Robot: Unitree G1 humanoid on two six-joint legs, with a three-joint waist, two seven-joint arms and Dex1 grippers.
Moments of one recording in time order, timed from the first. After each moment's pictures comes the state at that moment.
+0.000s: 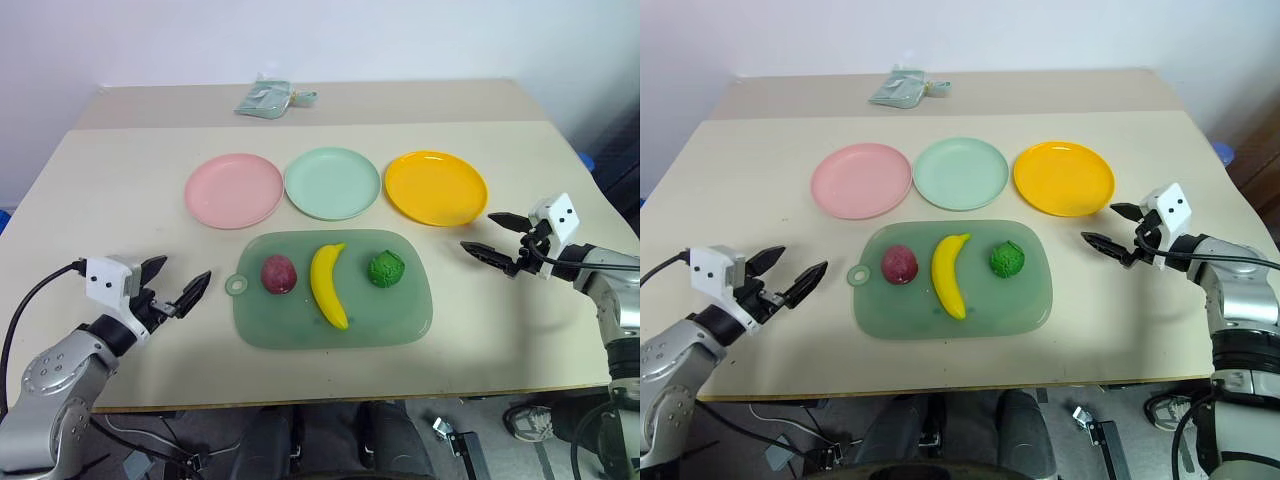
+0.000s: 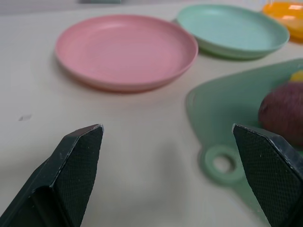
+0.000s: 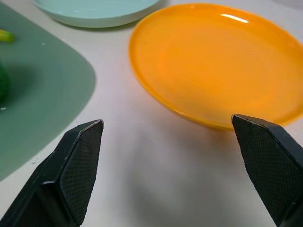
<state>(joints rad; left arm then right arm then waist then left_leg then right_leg) 0.16 0.52 0.41 -0.46 -0.54 0.48 -0.54 -0.40 -0.81 -0.21 0.43 0.33 0.13 1.02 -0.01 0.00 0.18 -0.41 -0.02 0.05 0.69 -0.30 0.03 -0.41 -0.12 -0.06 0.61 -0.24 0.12</state>
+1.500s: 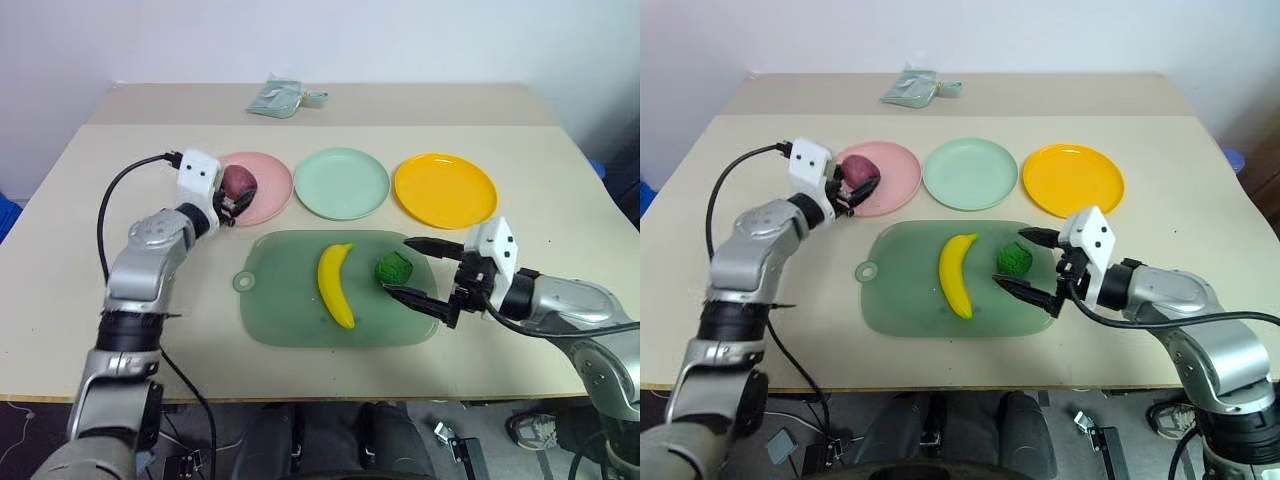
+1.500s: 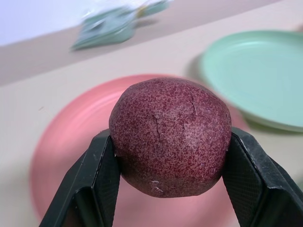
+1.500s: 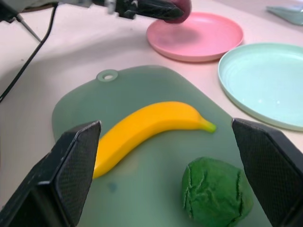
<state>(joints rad) -0.68 0.42 0.05 0.24 -0.18 0.53 -0.34 -0.13 -0.74 -0.12 -0.55 0.64 0.62 0.79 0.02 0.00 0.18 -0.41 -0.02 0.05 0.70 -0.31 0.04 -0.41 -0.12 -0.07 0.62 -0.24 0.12</state>
